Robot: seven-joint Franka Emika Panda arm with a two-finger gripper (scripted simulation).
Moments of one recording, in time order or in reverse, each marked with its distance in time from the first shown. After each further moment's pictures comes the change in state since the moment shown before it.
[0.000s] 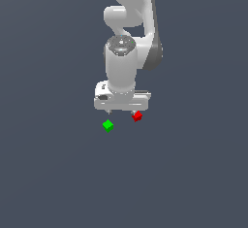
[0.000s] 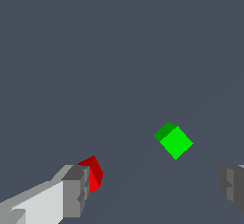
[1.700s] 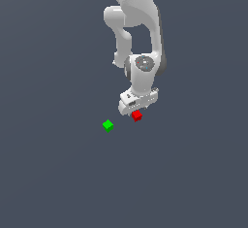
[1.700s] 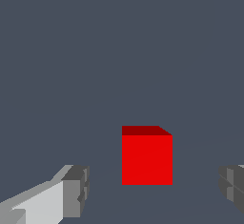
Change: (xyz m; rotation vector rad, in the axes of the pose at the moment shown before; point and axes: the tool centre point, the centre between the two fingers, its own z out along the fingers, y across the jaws) arm -0.085 -0.083 0.103 0.017 -0.005 -0.466
